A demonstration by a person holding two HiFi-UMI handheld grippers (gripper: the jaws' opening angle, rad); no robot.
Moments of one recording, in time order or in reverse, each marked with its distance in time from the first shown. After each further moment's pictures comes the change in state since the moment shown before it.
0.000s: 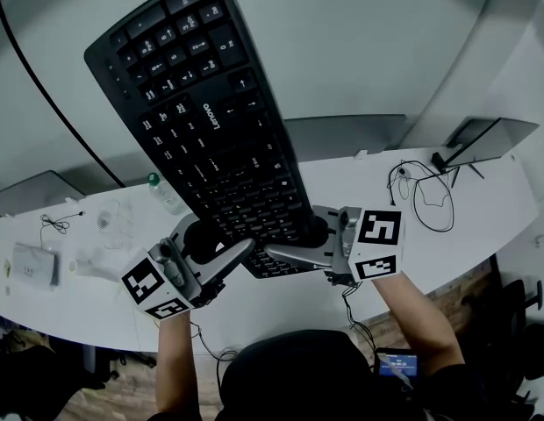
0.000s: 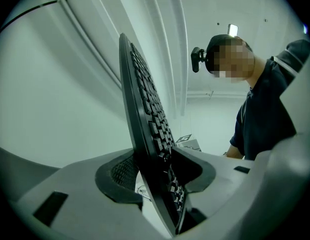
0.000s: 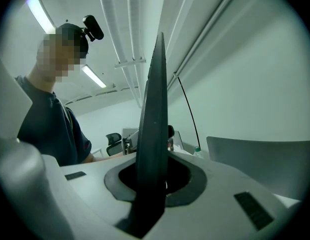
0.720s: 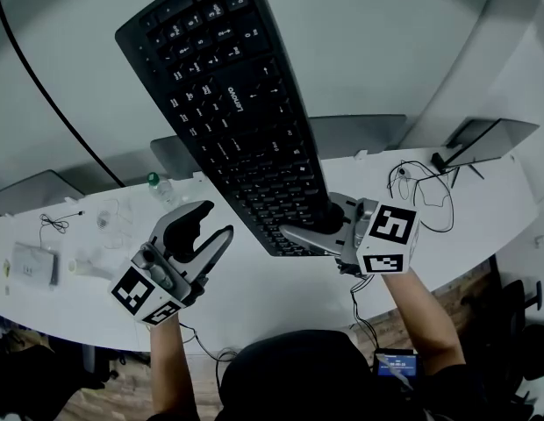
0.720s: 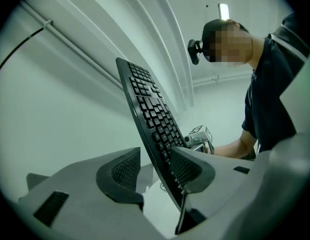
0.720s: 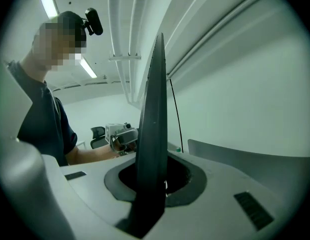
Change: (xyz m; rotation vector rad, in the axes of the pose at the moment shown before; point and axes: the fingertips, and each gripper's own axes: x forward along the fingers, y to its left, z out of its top) left arm -0.049 0.013 0.012 0.167 0.030 0.174; right arm -0.009 -0.011 0.003 -0.089 0.029 -0.184
